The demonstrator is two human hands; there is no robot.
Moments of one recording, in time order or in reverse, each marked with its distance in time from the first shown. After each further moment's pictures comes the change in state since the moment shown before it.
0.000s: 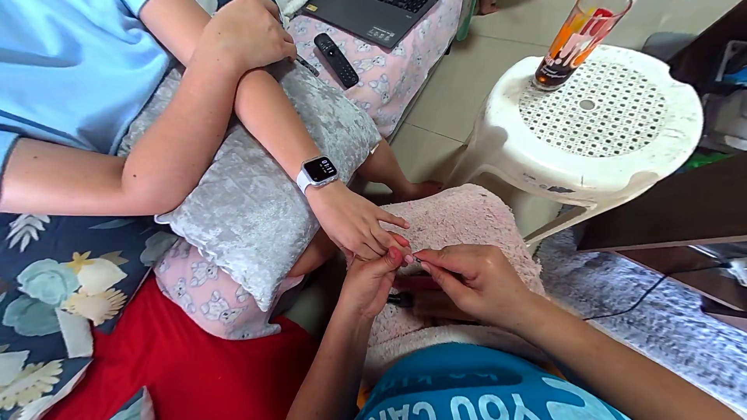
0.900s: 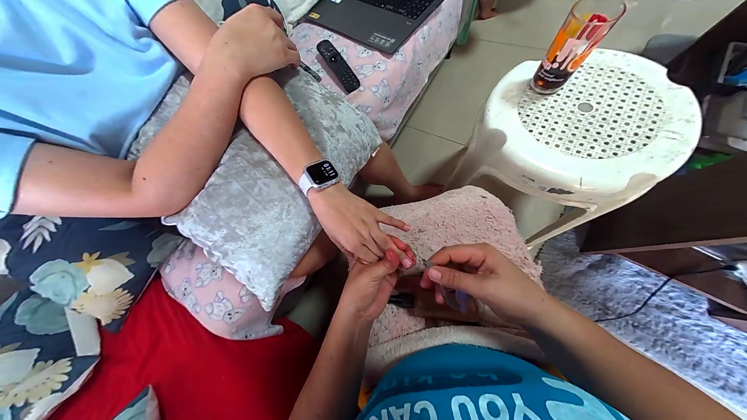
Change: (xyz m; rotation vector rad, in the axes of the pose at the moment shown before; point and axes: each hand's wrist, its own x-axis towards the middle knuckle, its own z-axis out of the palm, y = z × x) left_hand -0.003 -0.002 -0.006 -0.042 -0.098 -0.005; right_hand -0.001 -0.005 -0.017 0.785 -0.202 0.474
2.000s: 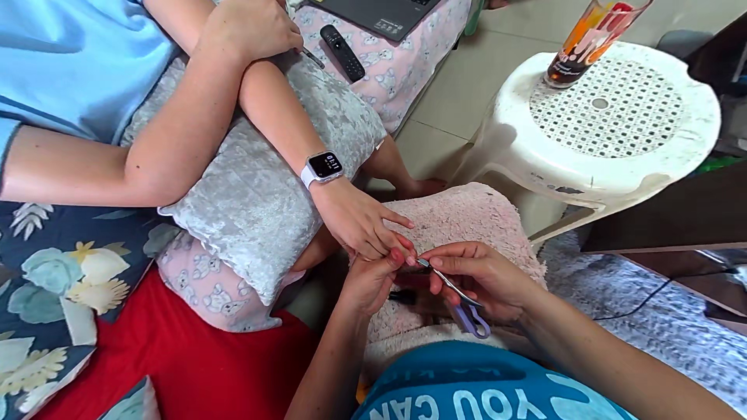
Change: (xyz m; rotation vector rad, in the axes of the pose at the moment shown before) left_hand 0.001 0.001 -0.004 0.078 -0.001 0.022; right_hand 0.010 -0.001 0.001 0.474 0.010 0.390
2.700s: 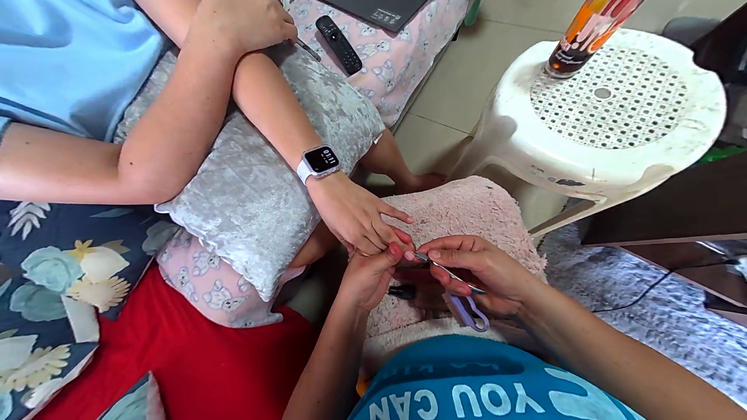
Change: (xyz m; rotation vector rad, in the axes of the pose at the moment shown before) left_hand 0.000 0.002 0.000 0.016 -0.013 -0.011; right_hand 0.003 0.003 0.001 0.022 0.010 -0.017
